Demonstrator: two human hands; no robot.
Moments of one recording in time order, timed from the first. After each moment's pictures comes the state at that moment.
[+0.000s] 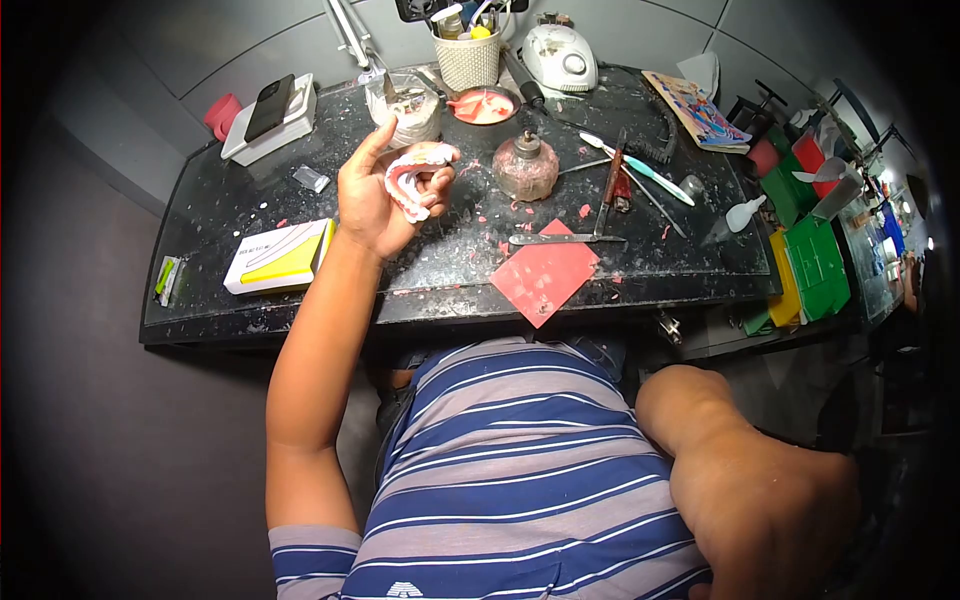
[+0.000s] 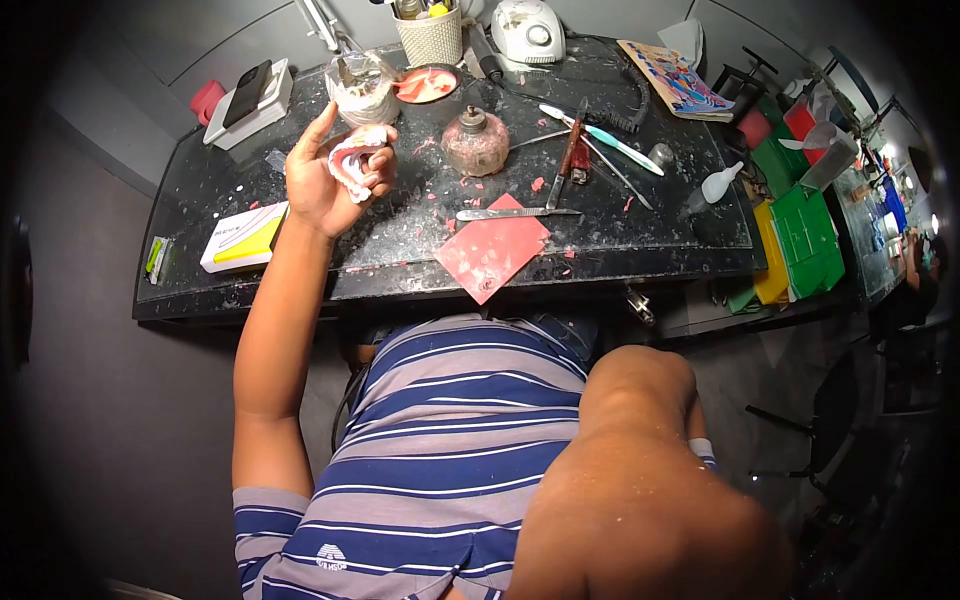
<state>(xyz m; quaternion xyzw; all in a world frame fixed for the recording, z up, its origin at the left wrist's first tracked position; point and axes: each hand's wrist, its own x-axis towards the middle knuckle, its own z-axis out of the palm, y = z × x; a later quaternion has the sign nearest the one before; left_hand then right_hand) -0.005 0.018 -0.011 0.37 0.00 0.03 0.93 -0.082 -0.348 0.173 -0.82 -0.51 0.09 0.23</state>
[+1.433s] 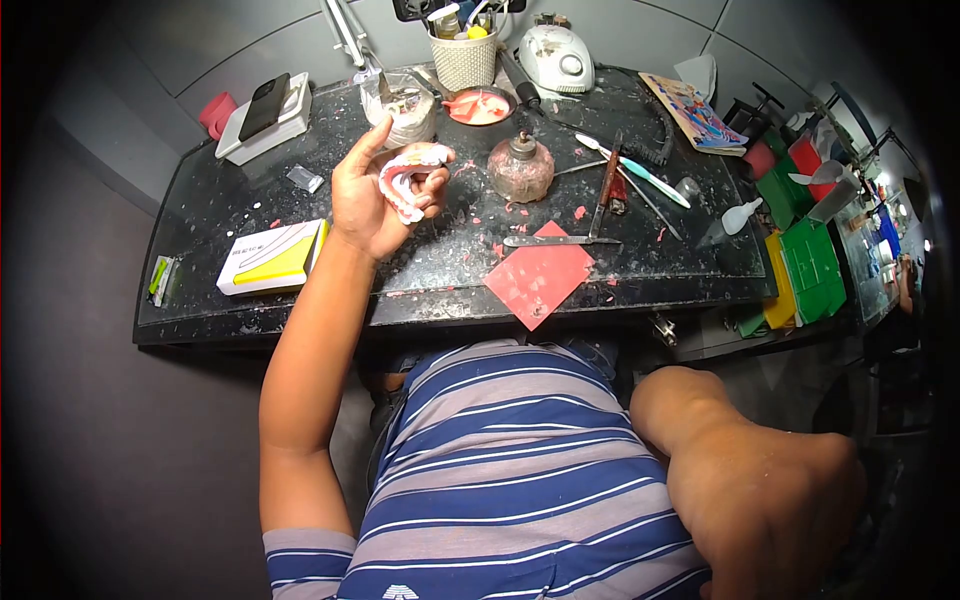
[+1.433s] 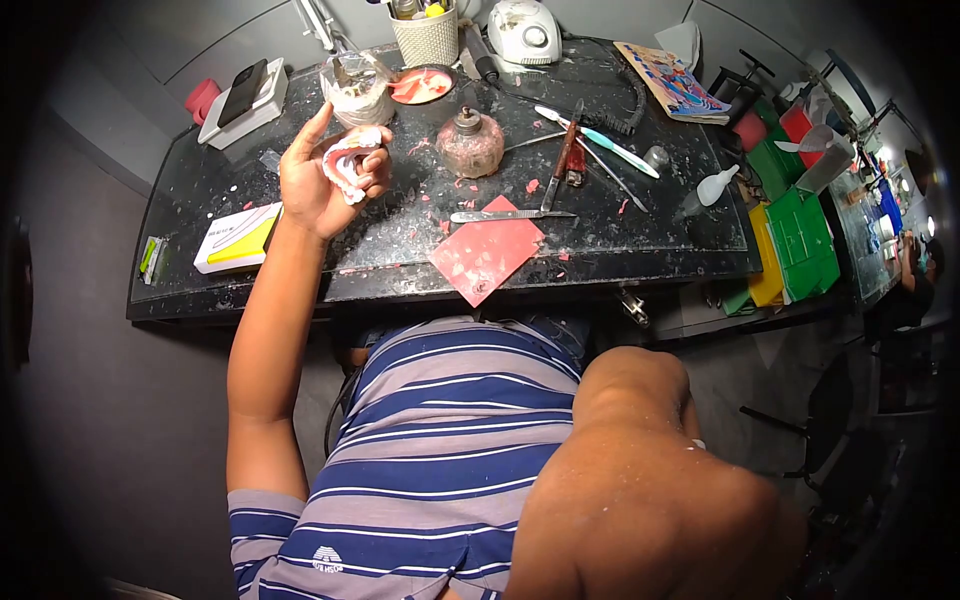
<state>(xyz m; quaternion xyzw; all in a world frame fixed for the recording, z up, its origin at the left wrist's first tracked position) -0.006 0.021 -0.012 0.39 -0.01 0.02 0.92 0.006 -0.327 0.104 0.23 -0.59 0.45 0.62</state>
